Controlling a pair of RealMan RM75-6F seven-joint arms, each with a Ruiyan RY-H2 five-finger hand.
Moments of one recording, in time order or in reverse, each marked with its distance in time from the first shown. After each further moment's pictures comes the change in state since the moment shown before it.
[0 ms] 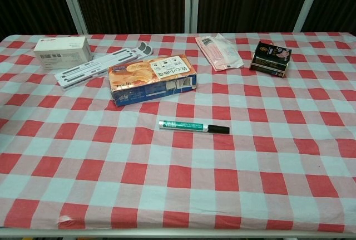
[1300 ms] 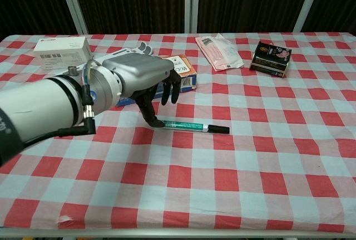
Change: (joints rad) left arm -0.609 -0.638 -0.103 0.055 -0.709 -0.271 0.690; right arm 0.056 -0.079 0.001 0.083 0.043 -0.084 0.031
